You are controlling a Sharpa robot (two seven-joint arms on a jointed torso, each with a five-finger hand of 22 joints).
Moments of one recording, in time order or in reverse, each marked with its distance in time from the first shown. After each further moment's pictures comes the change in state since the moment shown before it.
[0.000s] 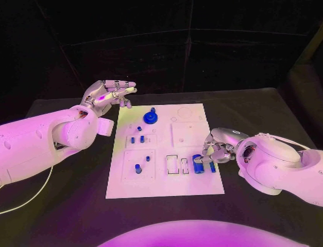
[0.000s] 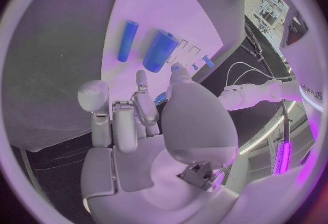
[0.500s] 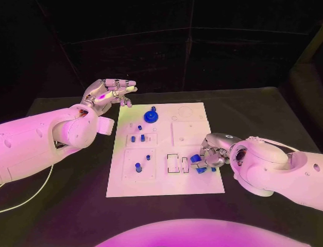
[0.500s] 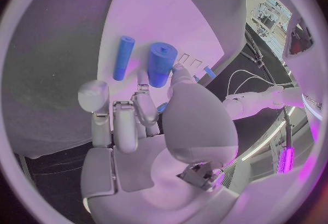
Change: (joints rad) left arm 0.000 -0.001 0.000 0.000 0.000 0.000 -0.001; left_hand 0.000 0.000 0.000 0.000 0.000 0.000 0.000 0.000 0.000 0.000 0.000 0.000 0.000 0.000 0.000 0.000 0.000 0.000 0.000 0.000 0.000 0.000; right arm -0.034 0.061 0.003 -0.041 -0.017 0.045 -0.018; right_hand -0.014 0.014 0.000 0.000 0.011 -0.002 -0.002 0.021 0.008 0.000 0.000 0.003 0.007 0.004 -0.004 0.000 0.000 0.000 0.000 0.000 0.004 0.005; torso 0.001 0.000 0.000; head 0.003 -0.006
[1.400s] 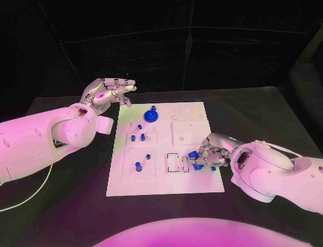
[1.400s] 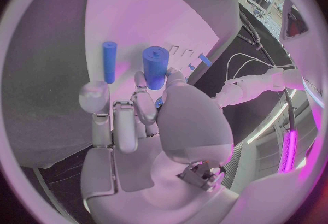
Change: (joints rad) left arm 0.000 -0.006 0.000 0.002 0.000 0.000 -0.002; left_hand 0.000 0.000 0.000 0.000 0.000 0.000 0.000 0.000 0.000 0.000 0.000 0.000 0.000 0.000 0.000 0.000 -0.001 0.000 0.000 0.000 0.000 -0.001; right arm -0.016 -0.027 -0.002 0.060 0.118 -0.162 0.000; right_hand 0.080 0.110 0.022 -0.010 0.136 -0.030 -0.005 0.039 -0.002 -0.002 -0.002 -0.011 0.018 -0.004 -0.003 0.000 0.000 0.000 0.004 -0.004 0.012 0.020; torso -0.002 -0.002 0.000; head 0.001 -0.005
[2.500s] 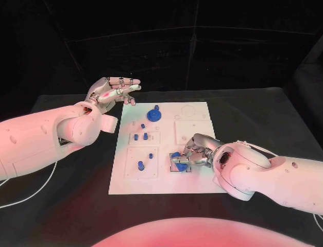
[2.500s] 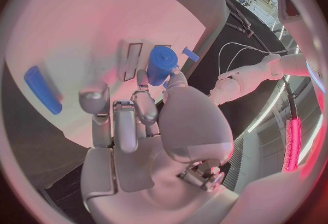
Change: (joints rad) left arm 0.000 0.005 0.000 0.002 0.000 0.001 -0.001; left_hand 0.000 0.000 0.000 0.000 0.000 0.000 0.000 0.004 0.000 -0.004 0.004 0.000 0.000 0.000 0.000 0.000 0.000 0.000 0.000 0.000 0.000 0.000; right arm 0.002 0.161 0.001 -0.074 0.080 -0.030 -0.015; right_hand -0.064 -0.021 -0.081 0.008 -0.248 0.032 -0.018 0.021 0.008 0.004 -0.004 -0.024 0.000 0.000 -0.007 0.000 0.000 0.000 0.003 -0.003 0.000 0.004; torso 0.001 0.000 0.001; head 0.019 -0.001
